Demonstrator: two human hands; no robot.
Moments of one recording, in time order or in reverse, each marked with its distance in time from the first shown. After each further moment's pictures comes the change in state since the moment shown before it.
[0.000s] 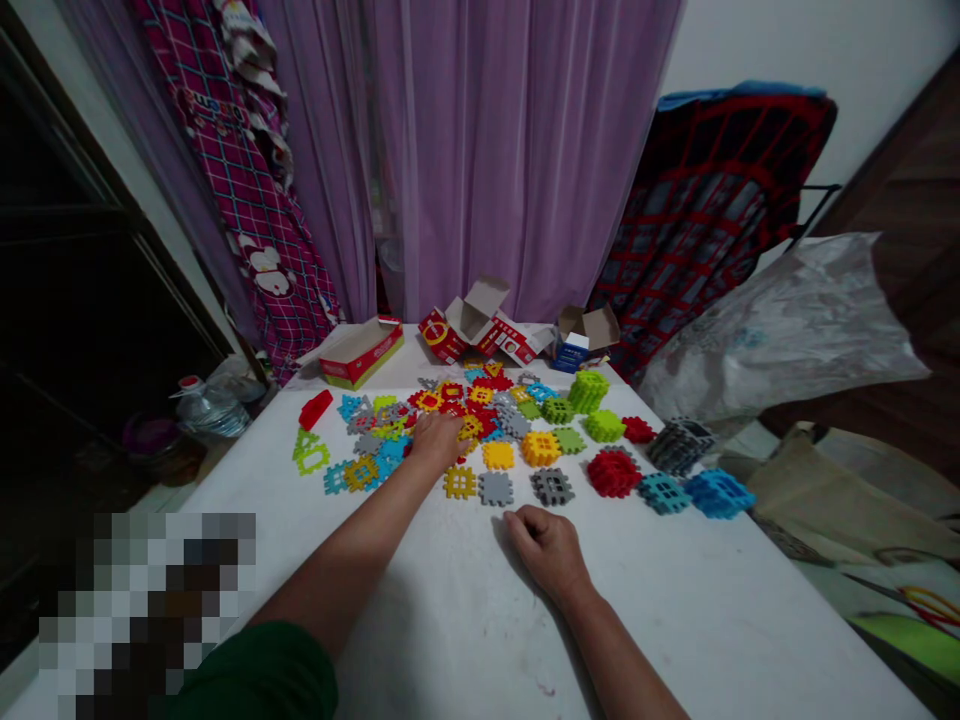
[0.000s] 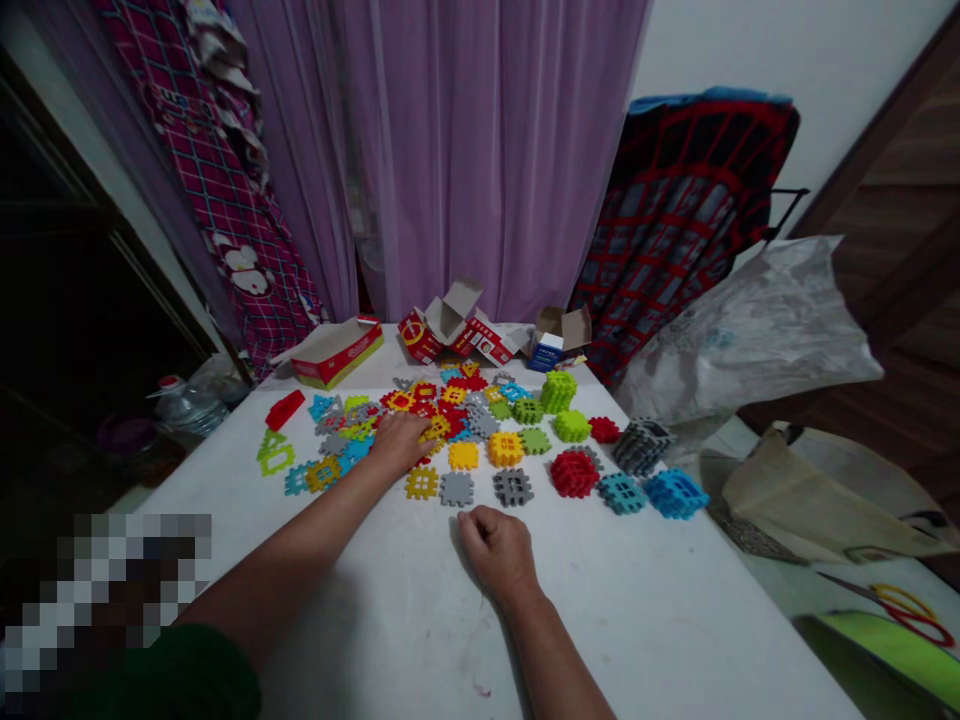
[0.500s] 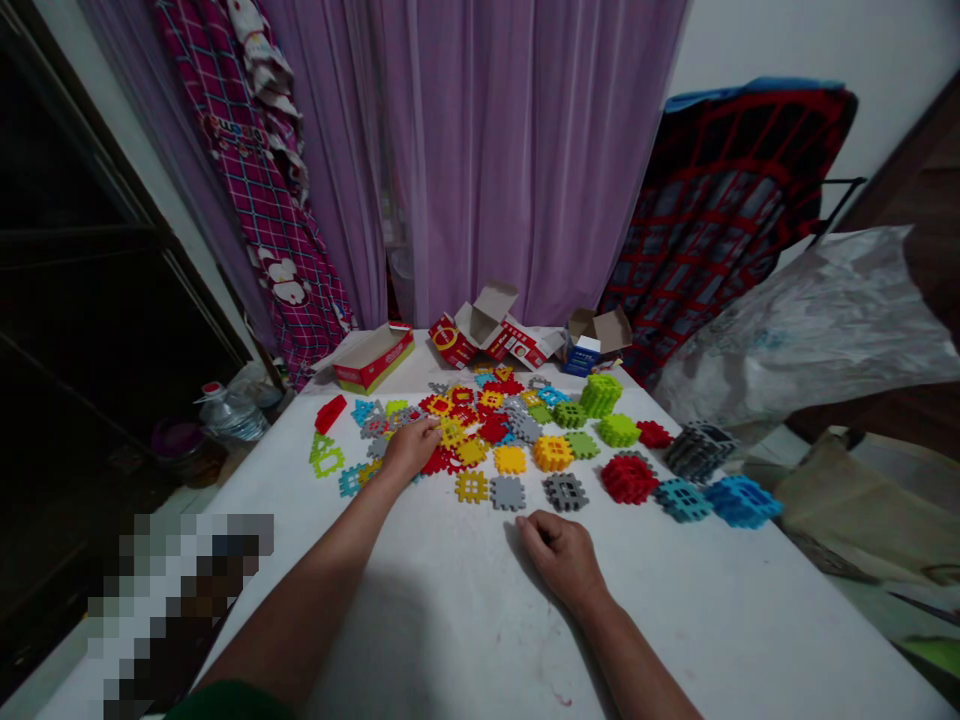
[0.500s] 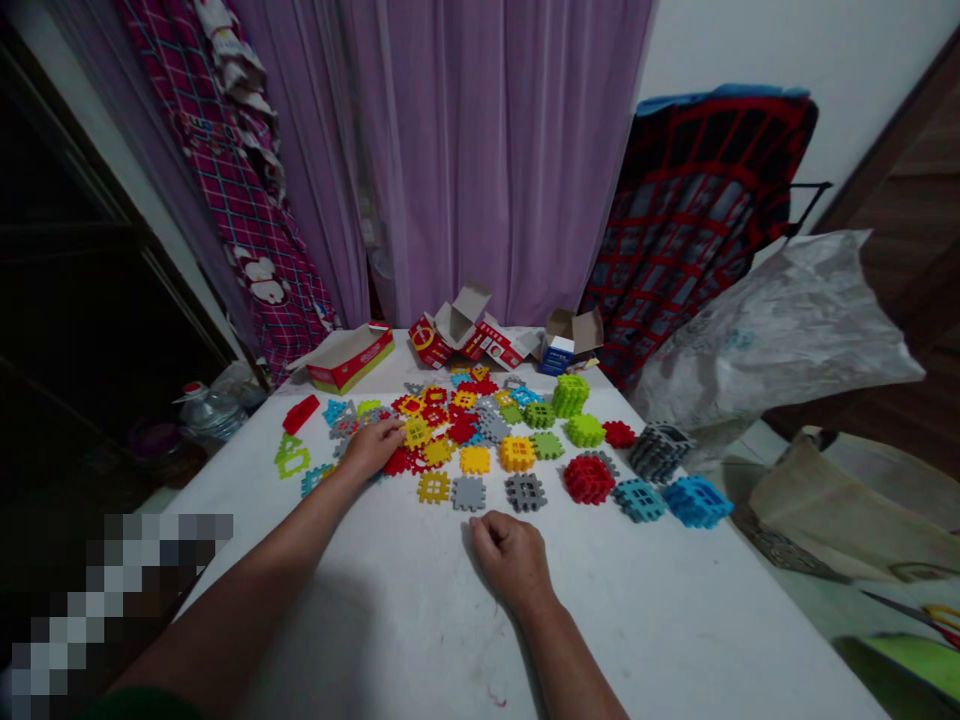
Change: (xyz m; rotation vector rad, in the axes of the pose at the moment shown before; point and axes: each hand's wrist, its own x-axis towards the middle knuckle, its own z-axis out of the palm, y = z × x) left_hand -0.021 -0.055 -0.008 -0.480 0.038 -0.271; right_hand 0.000 0.003 0.002 0.000 -0.003 -0.017
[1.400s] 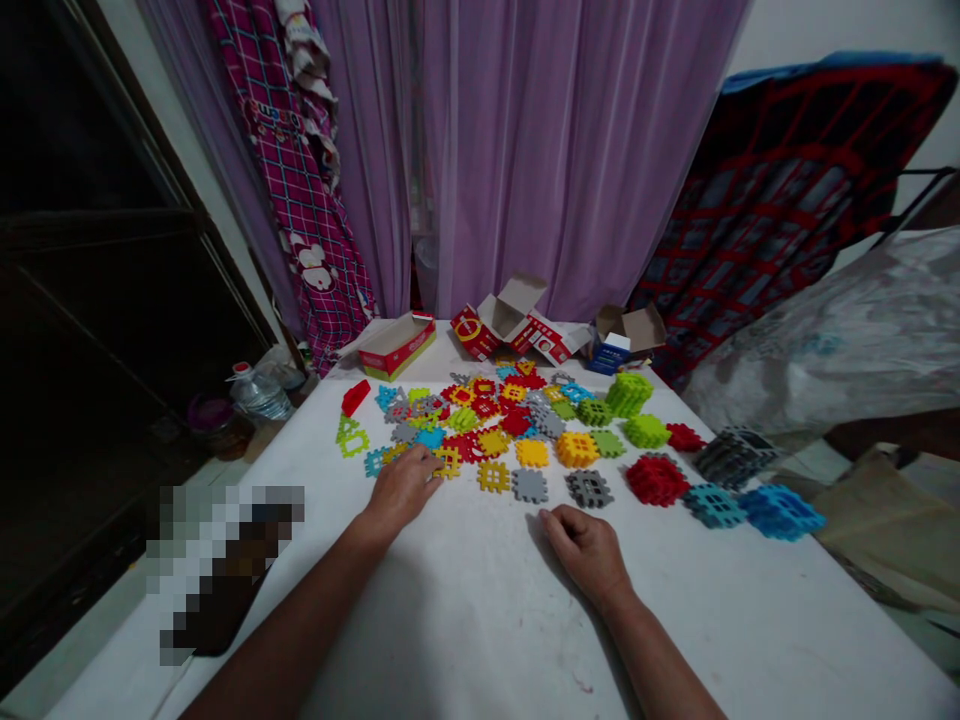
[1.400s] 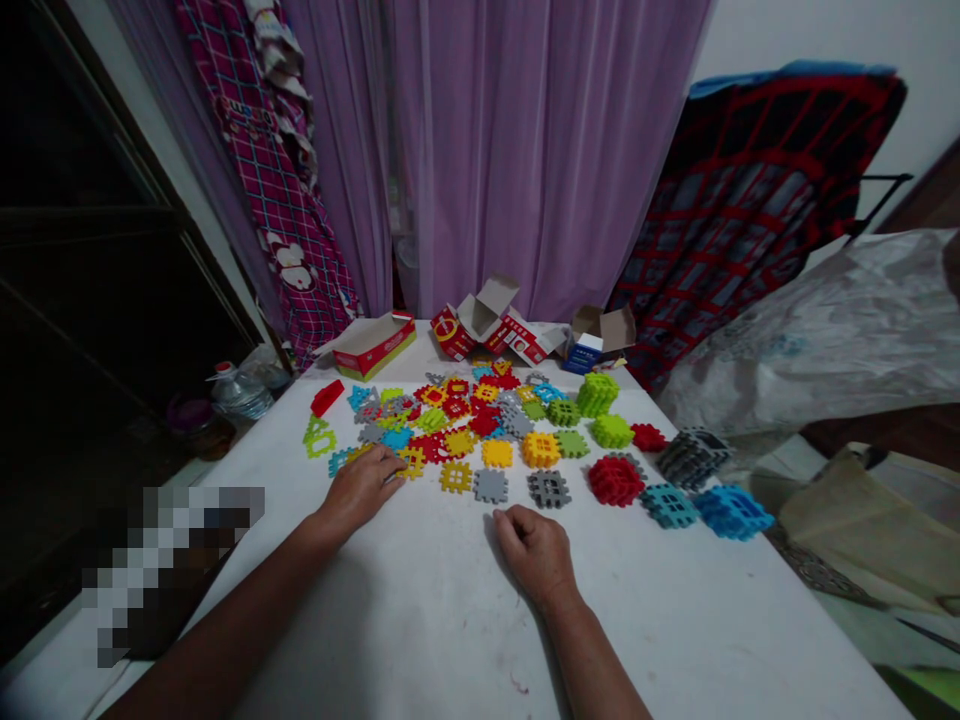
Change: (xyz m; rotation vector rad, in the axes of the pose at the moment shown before) left_hand -0.085 -0.035 -0.015 0.415 -0.060 0.245; right_hand -0.001 0.001 -0.003 -0.022 -0.006 -0.002
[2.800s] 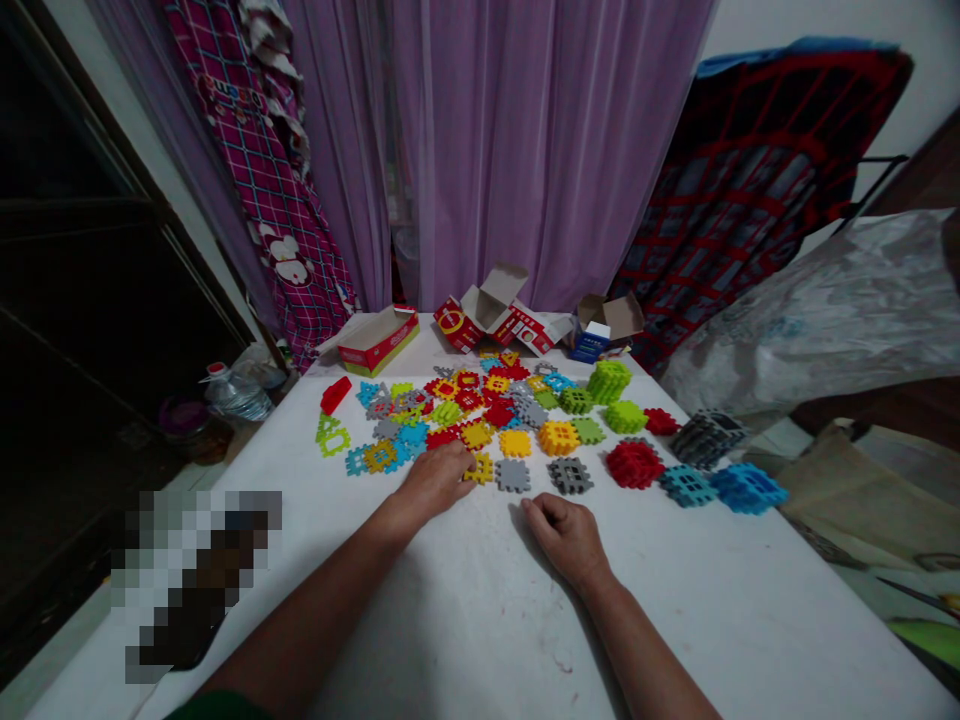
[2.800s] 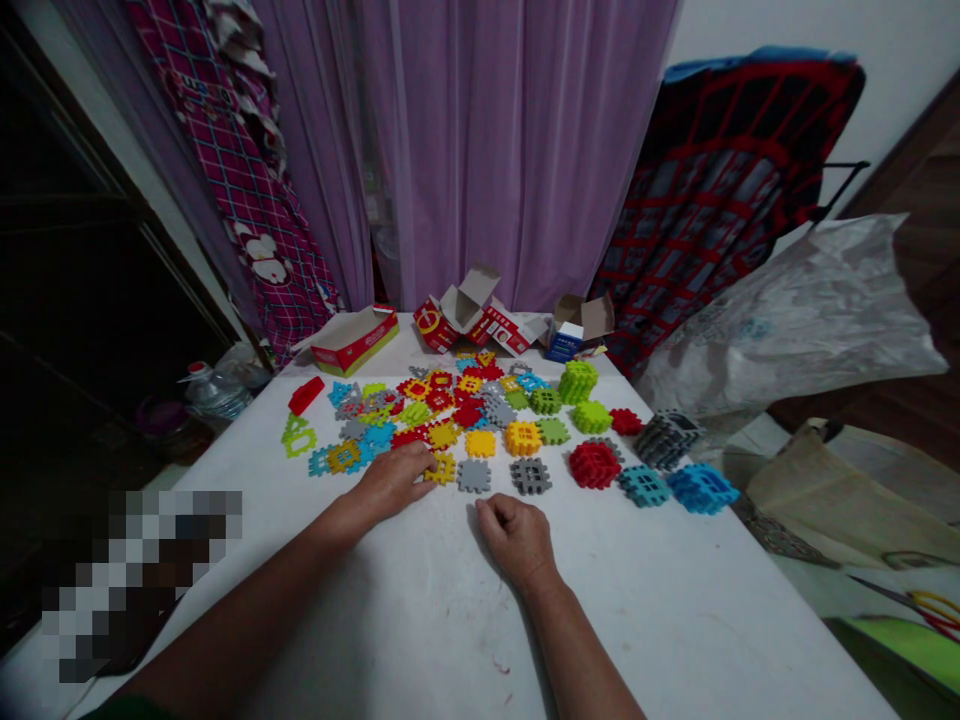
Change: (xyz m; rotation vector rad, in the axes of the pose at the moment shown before) left_hand 0.032 0.056 0.003 -0.027 -0.151 0.247; right_hand 0.001 -0.004 -0.001 0.013 -0.013 0.015
